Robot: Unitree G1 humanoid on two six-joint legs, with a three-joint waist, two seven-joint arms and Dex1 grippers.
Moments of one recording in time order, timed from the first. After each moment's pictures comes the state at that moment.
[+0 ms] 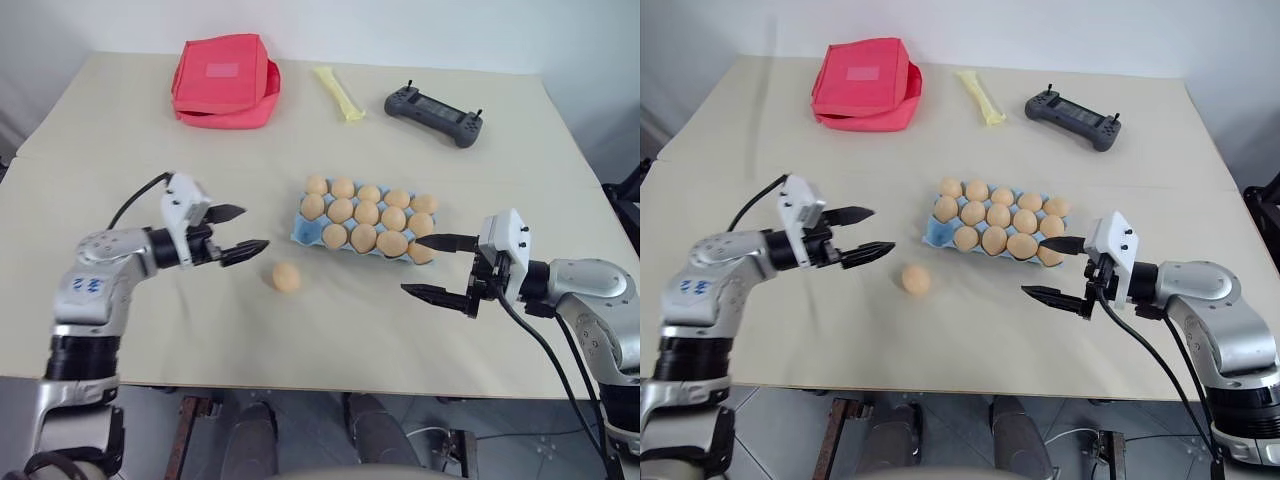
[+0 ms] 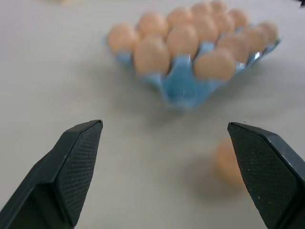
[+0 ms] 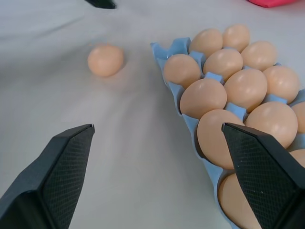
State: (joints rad) left arm -0.32 0.73 0.21 -0.08 -0.41 0.59 -0.92; right arm -0.28 -0.78 -0.10 -0.27 0.52 0.47 1.08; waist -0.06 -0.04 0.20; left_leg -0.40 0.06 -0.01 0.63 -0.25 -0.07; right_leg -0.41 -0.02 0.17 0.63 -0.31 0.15
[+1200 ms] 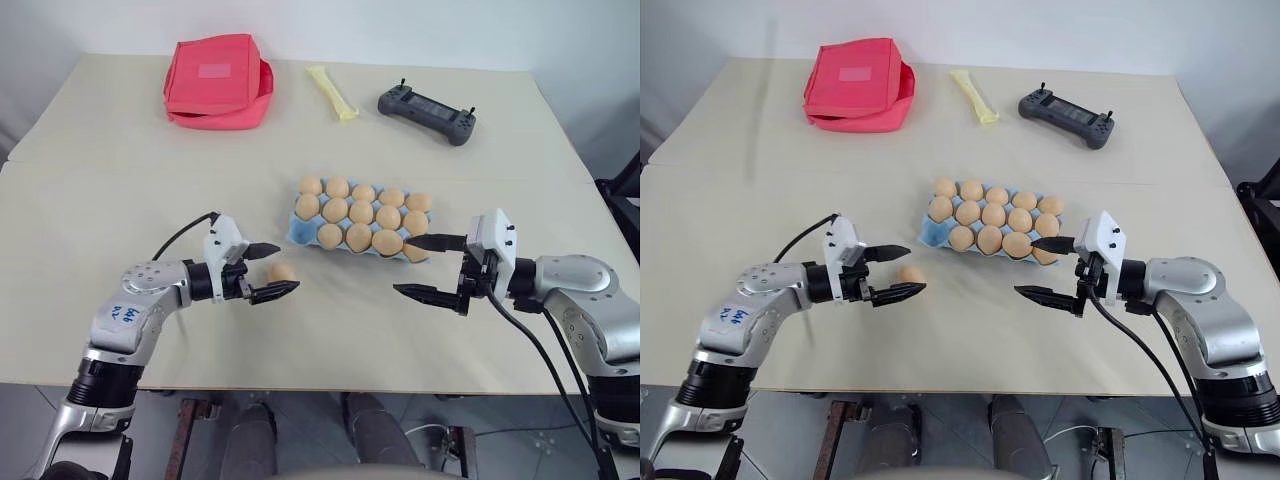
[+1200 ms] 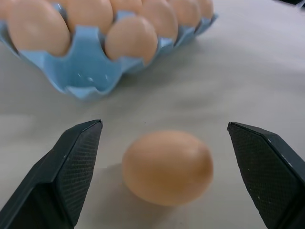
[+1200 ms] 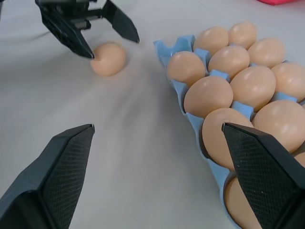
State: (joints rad) left arm -0.38 0.58 -0.07 -0.06 -0.38 0.49 -0.89; right arm -0.29 -0.77 -0.06 -0.25 0.51 0.45 1.06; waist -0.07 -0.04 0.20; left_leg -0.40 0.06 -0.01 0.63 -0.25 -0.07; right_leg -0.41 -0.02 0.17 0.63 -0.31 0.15
